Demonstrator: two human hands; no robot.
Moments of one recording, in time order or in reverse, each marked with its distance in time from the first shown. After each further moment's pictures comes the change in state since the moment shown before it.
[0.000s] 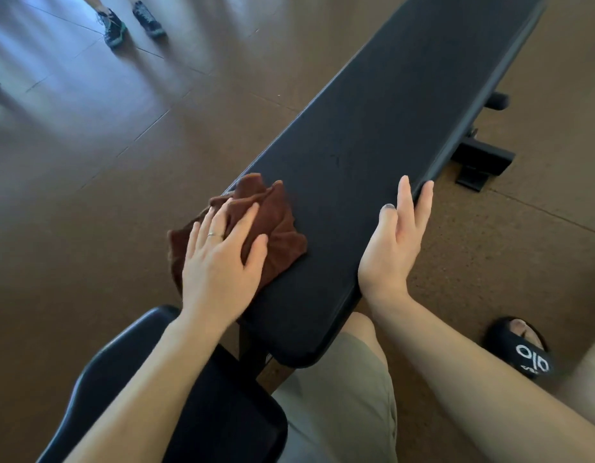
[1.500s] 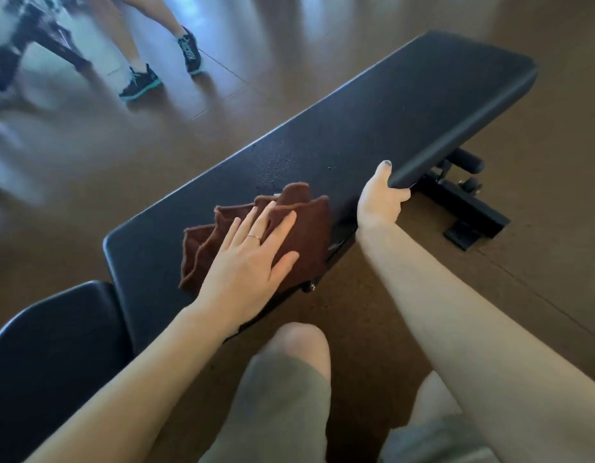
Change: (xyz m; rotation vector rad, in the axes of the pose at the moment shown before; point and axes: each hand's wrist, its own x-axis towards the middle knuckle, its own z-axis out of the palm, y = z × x) left_hand 0.019 0.185 0.051 0.186 -0.148 0.054; right_hand 0.221 -0.020 -0.028 0.058 -0.185 0.490
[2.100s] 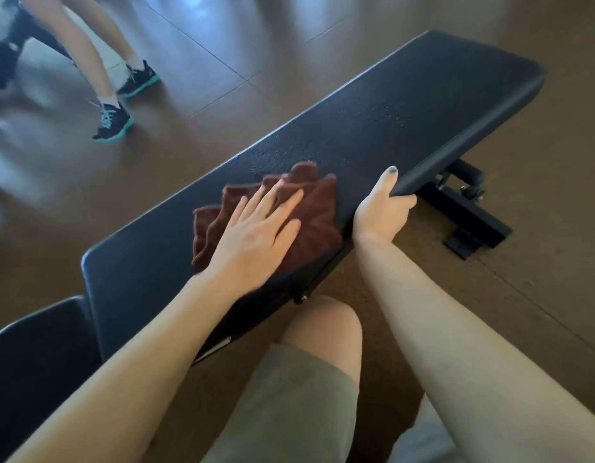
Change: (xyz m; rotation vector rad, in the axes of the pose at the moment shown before) left_hand 0.081 0.015 -0.007 -0.129 -0.002 -0.021; right_hand 0.029 -0.005 -0.001 0.098 0.085 -0.107
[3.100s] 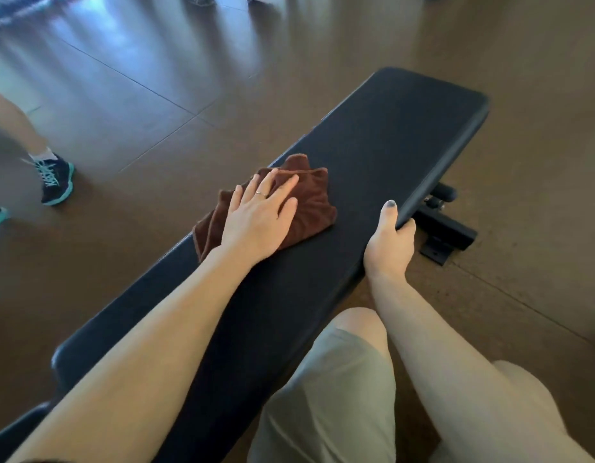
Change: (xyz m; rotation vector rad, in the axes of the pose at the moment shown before) left_hand 0.126 -0.039 -0.015 0.033 -0.012 0.068; right_hand -0.005 -0.003 0.003 -0.050 0.089 -0.041
